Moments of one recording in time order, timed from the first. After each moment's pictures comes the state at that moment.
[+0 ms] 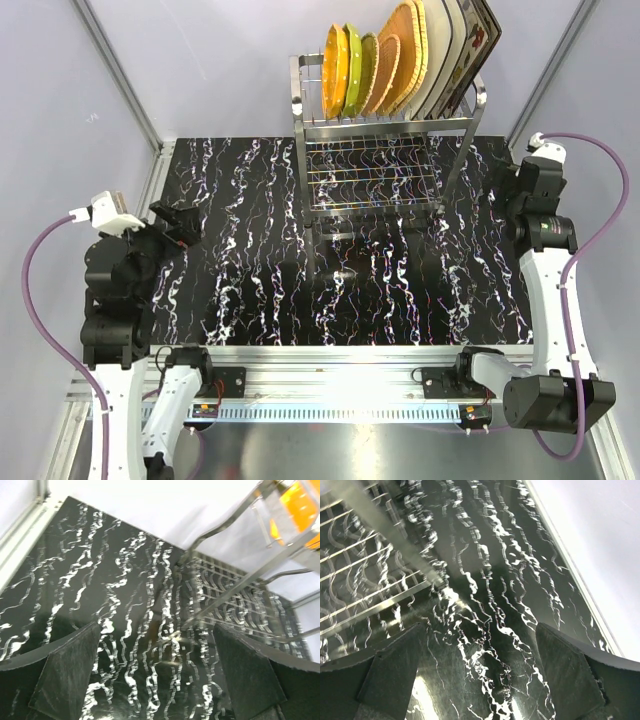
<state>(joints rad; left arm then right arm) 0.01 0.55 1.00 -0.59 0.00 -0.48 -0.10 1.10 1.22 -0.62 0.24 0.21</state>
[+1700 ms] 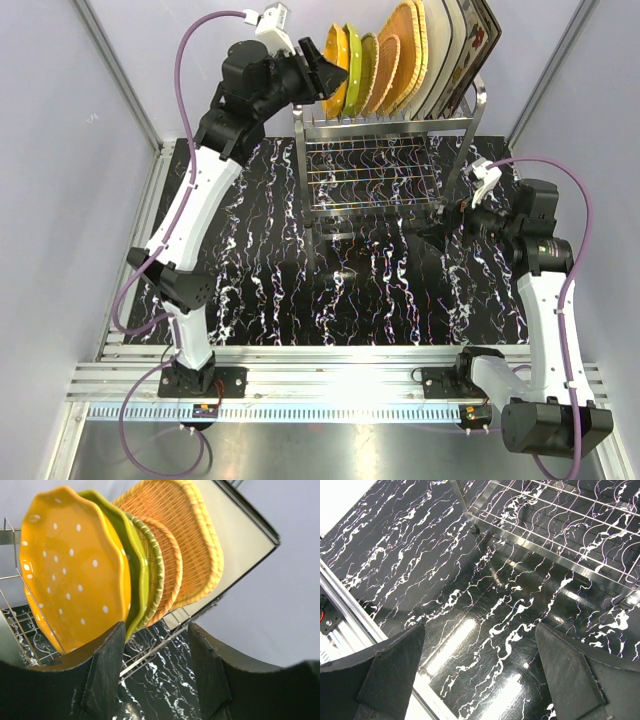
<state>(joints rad) -0.51 1.89 2.37 -0.47 0.19 -0.55 -0.10 0.98 1.10 -0.67 -0.83 -0.20</state>
